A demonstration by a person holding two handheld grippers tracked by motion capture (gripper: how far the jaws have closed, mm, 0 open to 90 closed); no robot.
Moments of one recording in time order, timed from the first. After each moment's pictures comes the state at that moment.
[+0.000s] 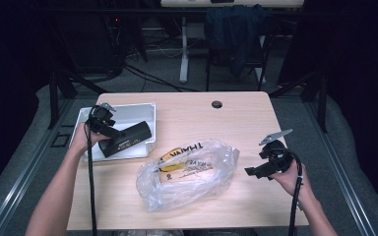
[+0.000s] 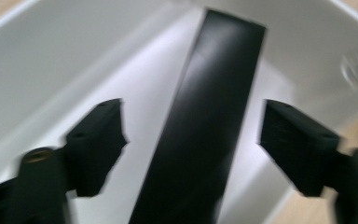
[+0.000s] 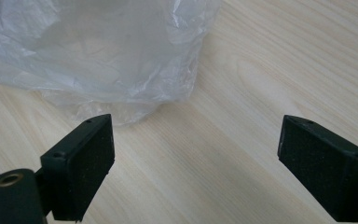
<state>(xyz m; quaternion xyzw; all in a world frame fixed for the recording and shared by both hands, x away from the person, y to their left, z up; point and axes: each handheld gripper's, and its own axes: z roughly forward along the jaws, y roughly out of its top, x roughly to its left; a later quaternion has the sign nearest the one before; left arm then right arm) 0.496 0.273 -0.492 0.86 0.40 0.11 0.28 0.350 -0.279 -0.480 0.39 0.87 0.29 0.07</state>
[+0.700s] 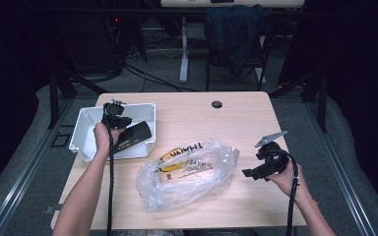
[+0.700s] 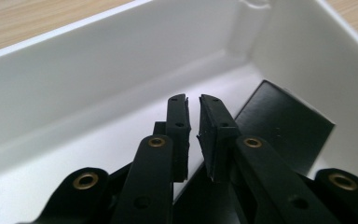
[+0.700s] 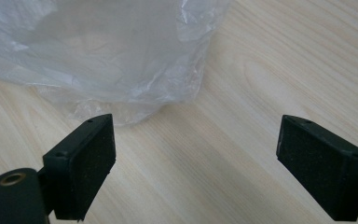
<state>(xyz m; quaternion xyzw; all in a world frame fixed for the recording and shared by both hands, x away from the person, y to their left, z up) 0.517 0.236 -0.513 0.78 0.53 0.19 0.28 0.350 -0.271 -0.486 0.38 0.88 0.28 0.07</state>
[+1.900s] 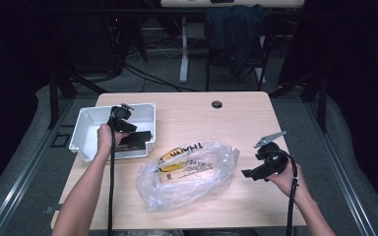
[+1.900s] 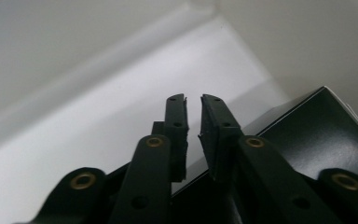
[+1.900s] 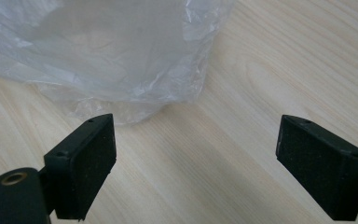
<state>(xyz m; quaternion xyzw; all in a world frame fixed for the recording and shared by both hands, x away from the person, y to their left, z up) 0.516 0.222 -0.519 0.83 0.48 0.13 0.23 0.349 -0.269 -0.487 0.38 0.88 0.28 0.08</state>
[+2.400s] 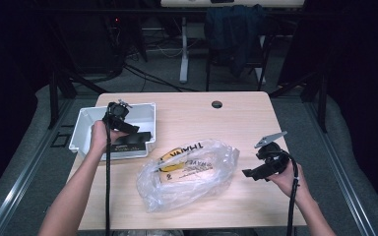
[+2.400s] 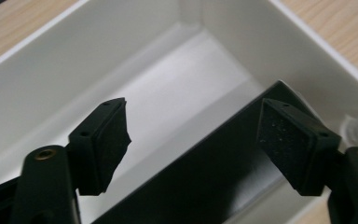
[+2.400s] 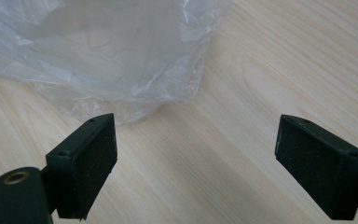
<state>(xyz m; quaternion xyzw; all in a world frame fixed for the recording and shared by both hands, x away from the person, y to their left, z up) 0.490 0.222 -0.478 0.85 0.44 0.17 0.23 0.348 -0.270 -0.485 0.37 0.88 0.28 0.08</state>
